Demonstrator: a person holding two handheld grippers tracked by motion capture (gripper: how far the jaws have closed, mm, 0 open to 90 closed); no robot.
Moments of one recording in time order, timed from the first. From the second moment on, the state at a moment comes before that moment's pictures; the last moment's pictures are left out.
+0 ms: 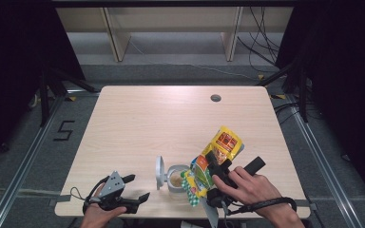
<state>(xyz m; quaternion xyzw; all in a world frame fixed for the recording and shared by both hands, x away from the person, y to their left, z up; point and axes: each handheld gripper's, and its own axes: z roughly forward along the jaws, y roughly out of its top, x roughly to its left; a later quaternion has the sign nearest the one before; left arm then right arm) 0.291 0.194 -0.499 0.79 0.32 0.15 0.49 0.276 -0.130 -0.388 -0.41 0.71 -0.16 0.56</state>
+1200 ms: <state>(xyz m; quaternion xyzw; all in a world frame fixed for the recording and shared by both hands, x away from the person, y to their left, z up) 0.291 0.195 -0.498 0.80 0.32 0.16 0.49 0.278 -0.131 -0.387 -0.40 0.71 -0.16 0.55</state>
